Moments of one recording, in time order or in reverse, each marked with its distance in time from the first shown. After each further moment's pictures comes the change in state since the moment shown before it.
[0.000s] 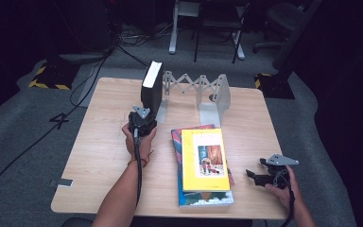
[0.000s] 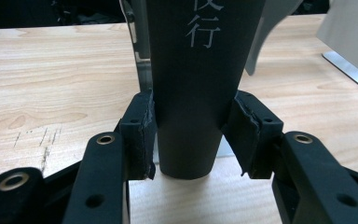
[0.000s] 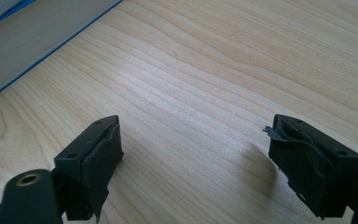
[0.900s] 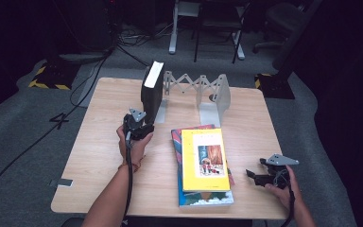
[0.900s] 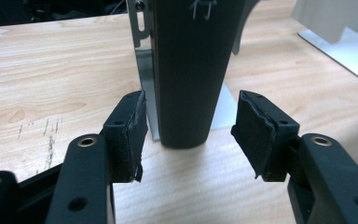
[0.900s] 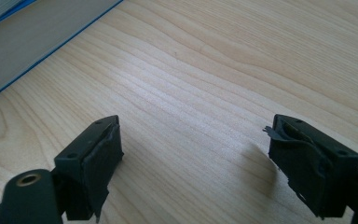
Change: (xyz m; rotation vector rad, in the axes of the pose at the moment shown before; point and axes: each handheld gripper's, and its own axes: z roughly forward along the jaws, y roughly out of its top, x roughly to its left) left arm 0.016 -0.009 -0.021 0.027 -0.104 0.076; right arm 0.000 0.000 0.000 0.001 0.003 -0.001
